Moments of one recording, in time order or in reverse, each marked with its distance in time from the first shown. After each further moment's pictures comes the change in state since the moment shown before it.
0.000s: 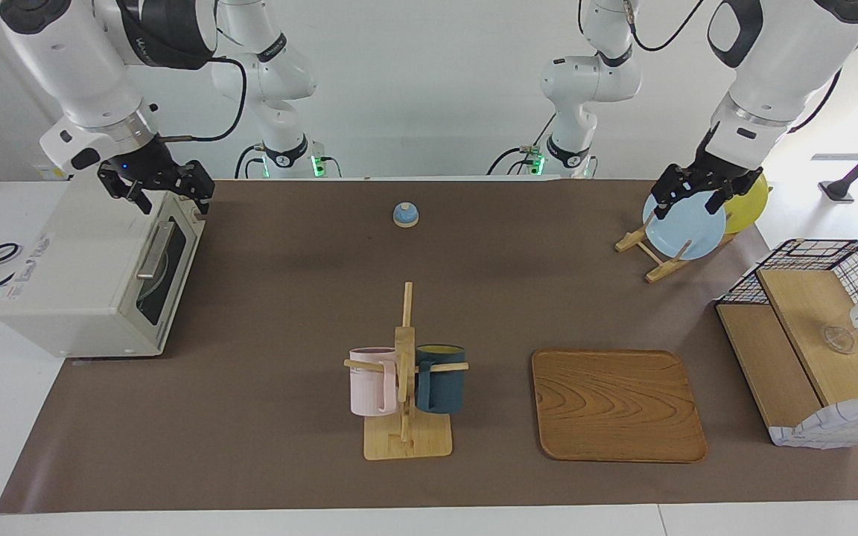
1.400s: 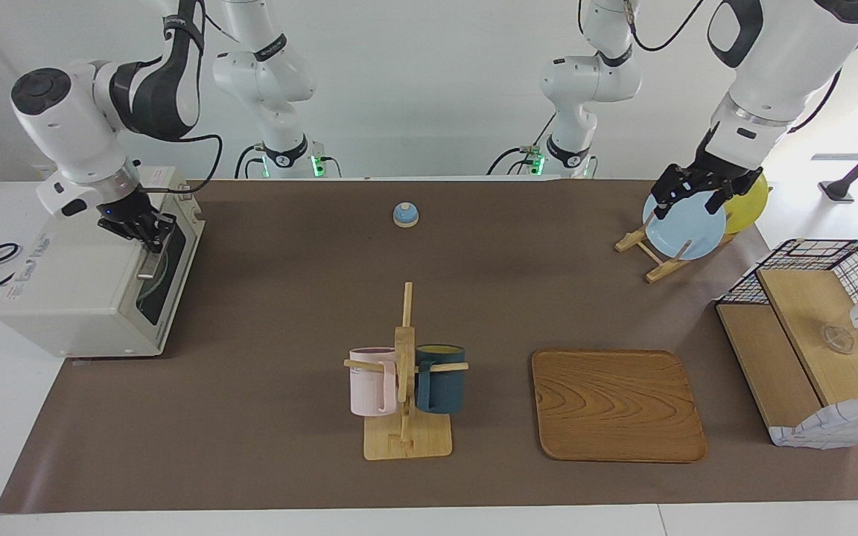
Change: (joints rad) left arm 0.000 0.000 0.000 0.000 0.000 0.000 0.000; right arm -0.151 -0.035 -0.009 -0.342 -0.057 0.342 -0.096
